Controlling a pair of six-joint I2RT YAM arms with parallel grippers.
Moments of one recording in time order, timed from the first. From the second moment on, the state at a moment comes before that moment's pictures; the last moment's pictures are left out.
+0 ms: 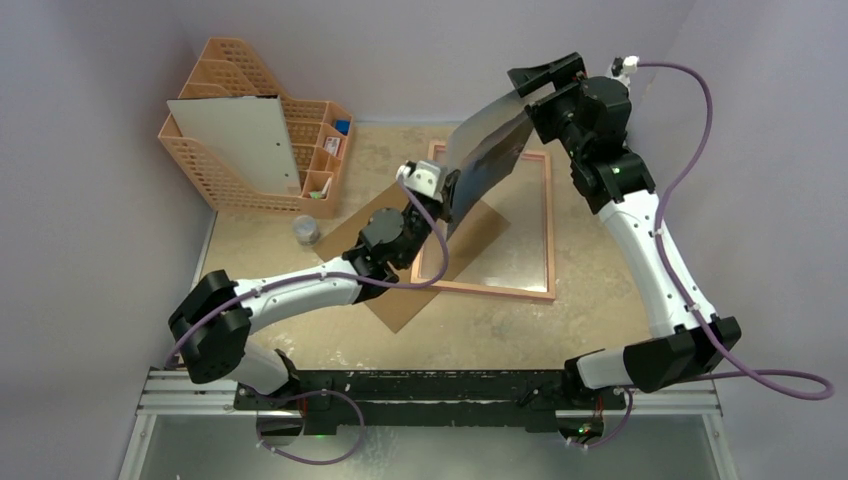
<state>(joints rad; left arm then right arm) -0.97 1.48 0.94 0.83 -0.44 0.05 0.28 1.39 1.60 -0.34 0.11 1.12</state>
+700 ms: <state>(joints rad) -0.77 1.53 1.36 0.10 -0.34 -0.36 0.28 1.07 1.34 -0.14 0.12 0.47</state>
